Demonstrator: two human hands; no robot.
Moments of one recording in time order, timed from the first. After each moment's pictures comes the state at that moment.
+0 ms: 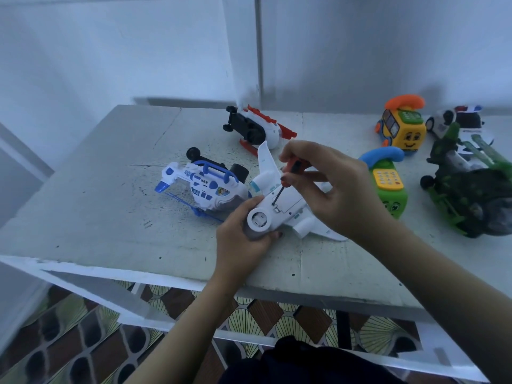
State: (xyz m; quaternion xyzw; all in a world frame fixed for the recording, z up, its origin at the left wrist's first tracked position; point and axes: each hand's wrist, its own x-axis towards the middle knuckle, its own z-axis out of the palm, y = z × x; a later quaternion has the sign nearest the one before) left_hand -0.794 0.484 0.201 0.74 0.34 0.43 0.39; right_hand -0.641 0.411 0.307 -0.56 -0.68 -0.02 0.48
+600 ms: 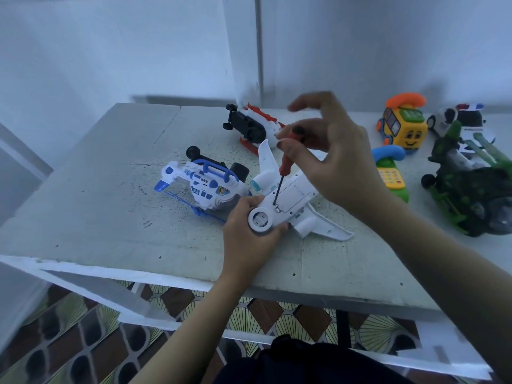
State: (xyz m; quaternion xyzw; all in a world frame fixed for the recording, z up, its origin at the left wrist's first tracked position) left_hand -0.783 0.480 0.204 0.74 0.36 0.42 0.39; right_hand -0.640 0.432 0.329 -0.58 -0.60 0.07 0.54
